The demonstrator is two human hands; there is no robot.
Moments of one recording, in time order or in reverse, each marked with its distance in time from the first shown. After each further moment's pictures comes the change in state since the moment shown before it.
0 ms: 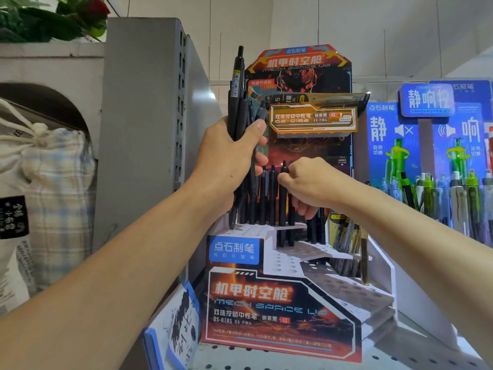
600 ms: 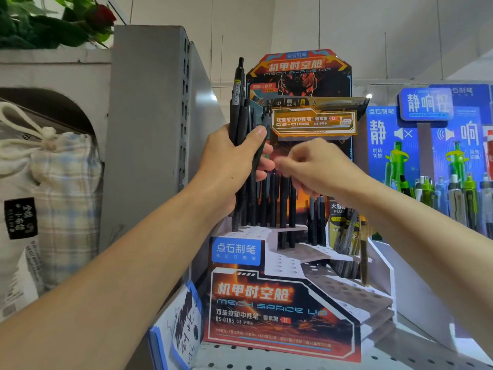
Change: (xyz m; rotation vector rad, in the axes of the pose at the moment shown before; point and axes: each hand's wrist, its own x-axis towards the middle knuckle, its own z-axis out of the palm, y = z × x) left_hand 0.000 0.000 -0.002 -0.046 -0.036 -0.059; right_hand -0.009 -0.006 -0.020 0.166 0.158 -0.168
